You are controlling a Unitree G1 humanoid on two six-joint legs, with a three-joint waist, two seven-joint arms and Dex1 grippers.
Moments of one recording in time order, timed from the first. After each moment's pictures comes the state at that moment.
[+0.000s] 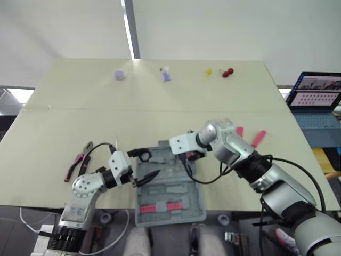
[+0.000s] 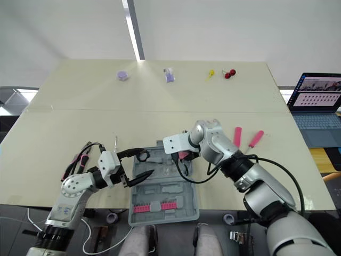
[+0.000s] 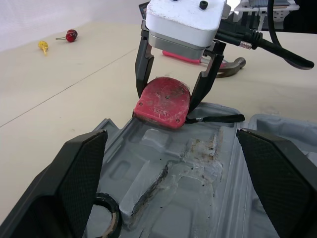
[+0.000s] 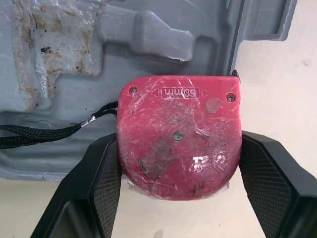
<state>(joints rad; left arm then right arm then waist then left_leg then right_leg) -0.11 0.45 -0.02 0.01 -0.26 -0.12 -0.84 -0.95 -0.42 0.70 0.27 -0.57 0.39 1.21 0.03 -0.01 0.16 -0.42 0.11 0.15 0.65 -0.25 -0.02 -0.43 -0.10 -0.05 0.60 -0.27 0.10</state>
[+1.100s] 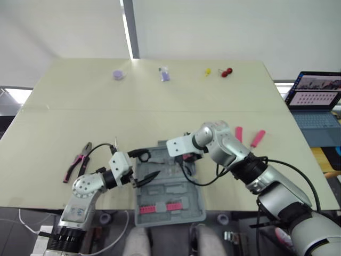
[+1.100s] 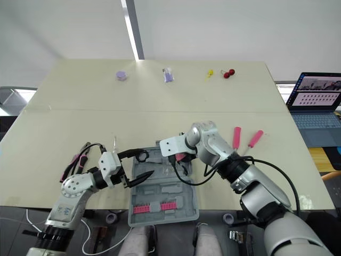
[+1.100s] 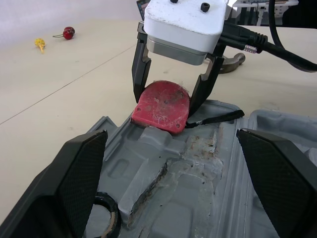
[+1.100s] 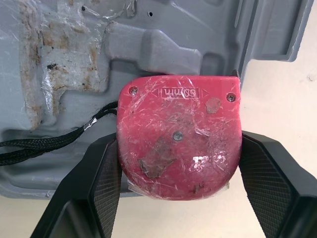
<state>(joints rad) -0.11 0.45 -0.02 0.01 -0.24 -0.12 -0.84 -0.94 -0.39 0.70 0.27 -0.59 0.37 1.21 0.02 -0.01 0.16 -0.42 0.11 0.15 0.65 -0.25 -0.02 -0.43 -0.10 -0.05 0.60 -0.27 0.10</state>
